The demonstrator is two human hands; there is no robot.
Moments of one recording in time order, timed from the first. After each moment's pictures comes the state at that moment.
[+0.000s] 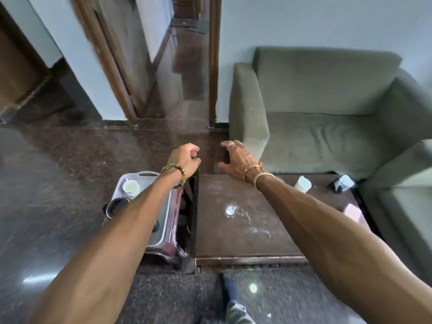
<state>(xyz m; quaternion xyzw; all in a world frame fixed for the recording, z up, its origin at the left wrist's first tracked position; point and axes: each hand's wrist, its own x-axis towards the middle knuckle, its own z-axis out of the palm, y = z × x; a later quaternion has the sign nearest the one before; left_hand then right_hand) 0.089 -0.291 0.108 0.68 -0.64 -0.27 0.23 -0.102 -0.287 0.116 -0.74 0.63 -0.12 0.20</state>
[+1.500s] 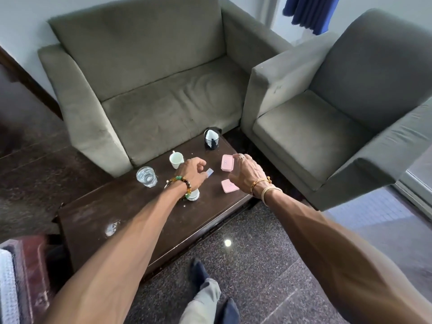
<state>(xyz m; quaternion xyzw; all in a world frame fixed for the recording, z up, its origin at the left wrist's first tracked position) -0.445 -0.206 0.008 0.47 -0.80 -0.36 0.03 -0.606 -0.087 0.008 -0.45 0.85 -0.17 0.22</state>
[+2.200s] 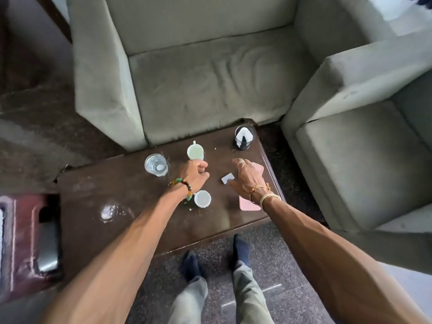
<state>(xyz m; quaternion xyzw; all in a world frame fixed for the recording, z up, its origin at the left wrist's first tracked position) -0.467 -0.318 -0.100 0.61 -0.66 -0.43 0.03 -0.642 -0.248 -0.103 -0.53 0.78 -0.07 0.31</state>
